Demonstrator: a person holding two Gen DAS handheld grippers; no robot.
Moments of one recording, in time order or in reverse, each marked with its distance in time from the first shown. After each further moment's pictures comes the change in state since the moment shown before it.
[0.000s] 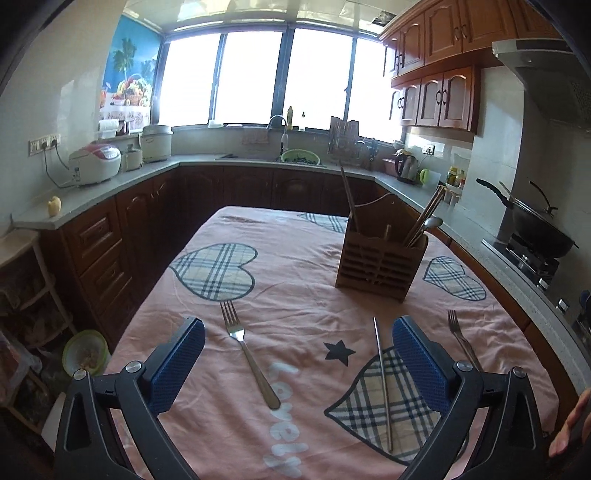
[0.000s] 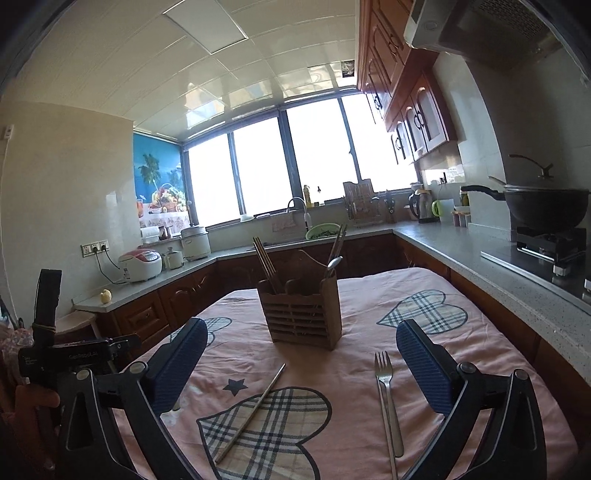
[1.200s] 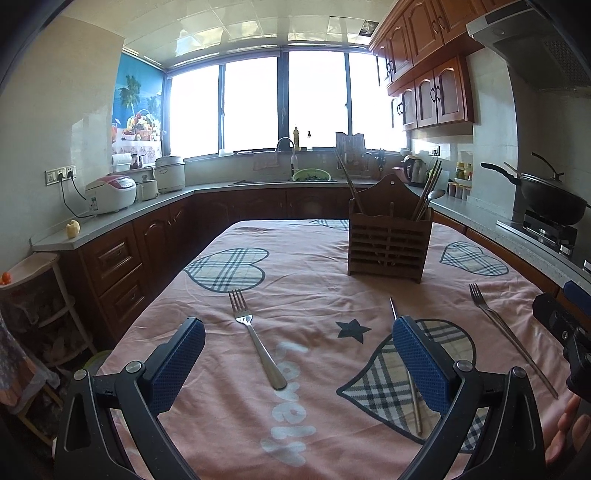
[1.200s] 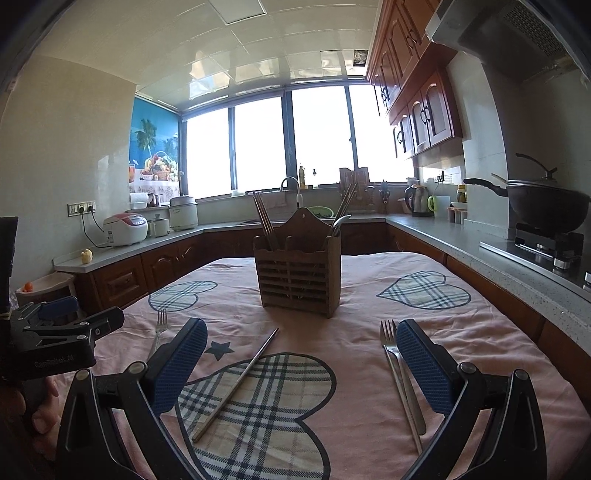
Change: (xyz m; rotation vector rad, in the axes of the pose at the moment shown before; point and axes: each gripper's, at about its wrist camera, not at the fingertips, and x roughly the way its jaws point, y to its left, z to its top) left arm 0.007 -0.021 -0.089 0.076 -0.086 0.089; right arm 0.032 0.024 -0.072 -0.081 0.066 -0.083
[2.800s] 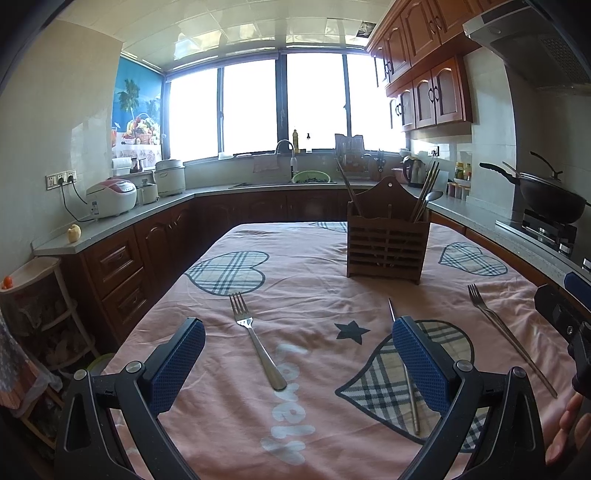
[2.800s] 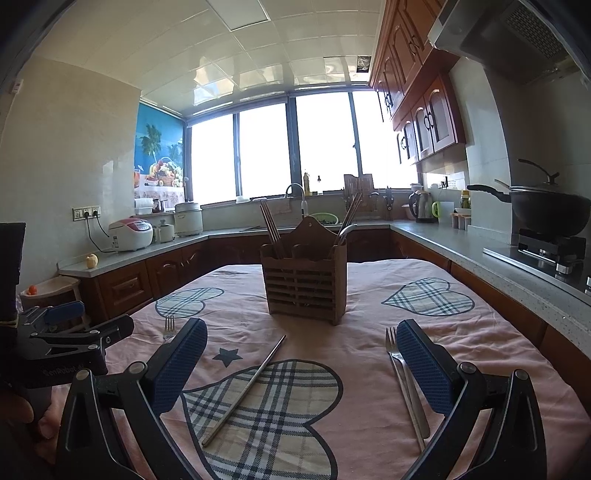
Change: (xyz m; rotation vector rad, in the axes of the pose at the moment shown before) left arm -0.004 -0.001 -0.001 0.013 -0.013 0.004; right arm -0.006 0.004 0.006 -0.004 -0.027 0.021
